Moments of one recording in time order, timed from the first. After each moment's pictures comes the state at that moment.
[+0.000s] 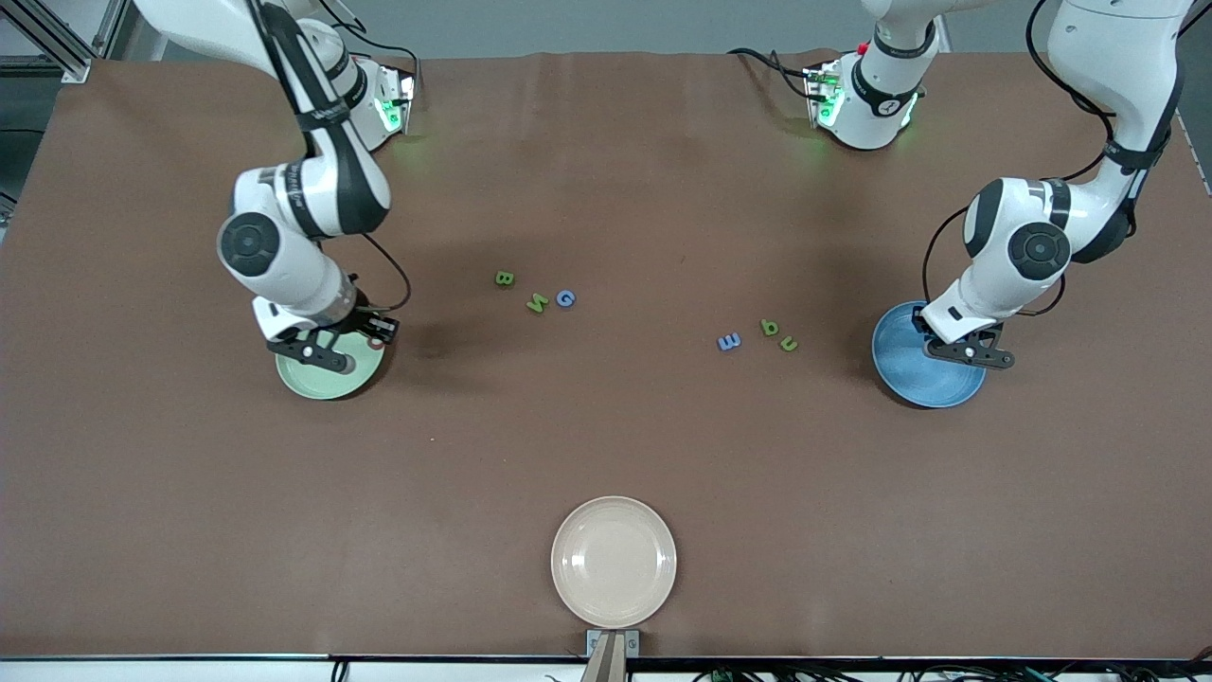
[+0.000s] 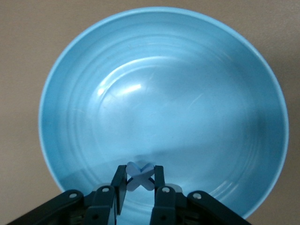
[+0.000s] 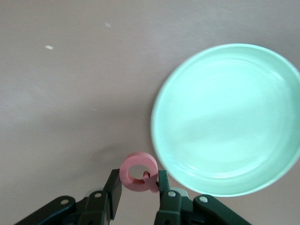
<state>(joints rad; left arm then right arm) 0.21 0.29 -0.14 -2.39 0.36 2.63 0.02 0.53 0.18 -0.31 -2.27 0.13 2.37 0.41</state>
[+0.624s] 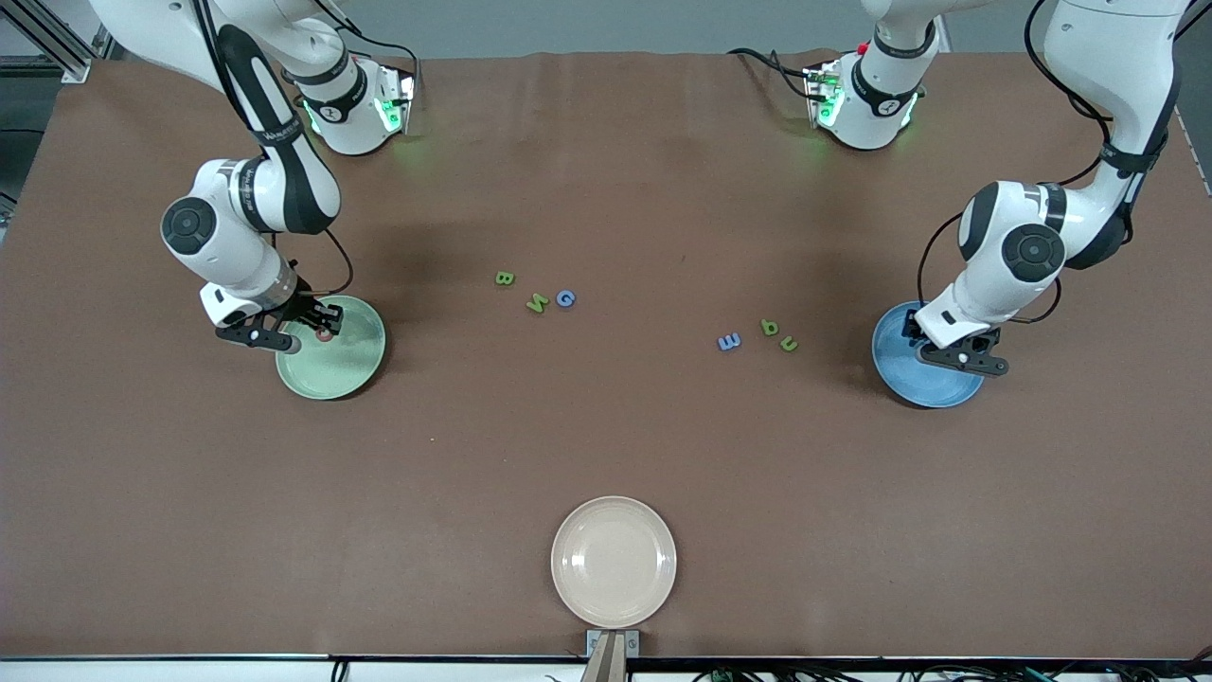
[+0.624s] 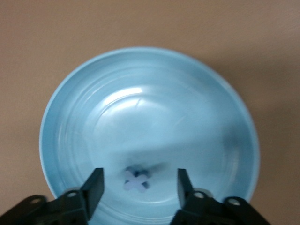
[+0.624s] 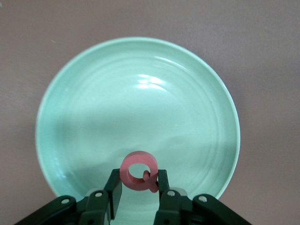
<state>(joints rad) 0.21 0.28 -0.21 -2.33 0.36 2.57 -0.01 0.37 0.18 -0.31 -2.50 0.13 2.67 0.15</state>
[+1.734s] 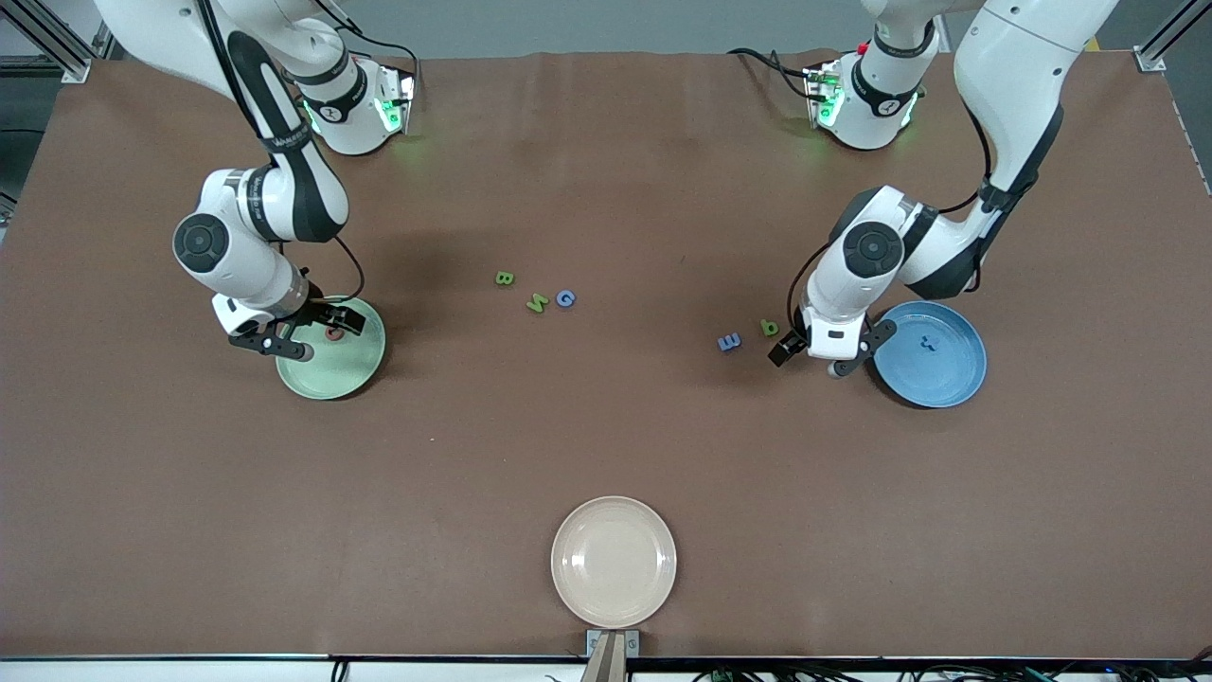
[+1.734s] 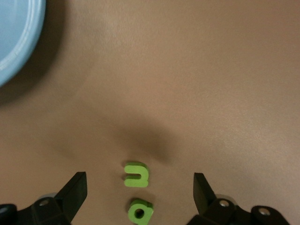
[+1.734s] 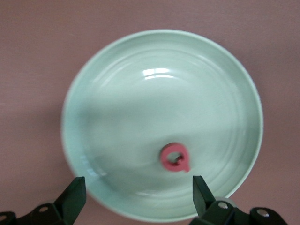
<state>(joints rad) 0.14 0.43 -0.53 -2.23 0.43 2.57 -1.41 0.42 0.17 -0.29 -2.39 0.13 2.48 0.28</state>
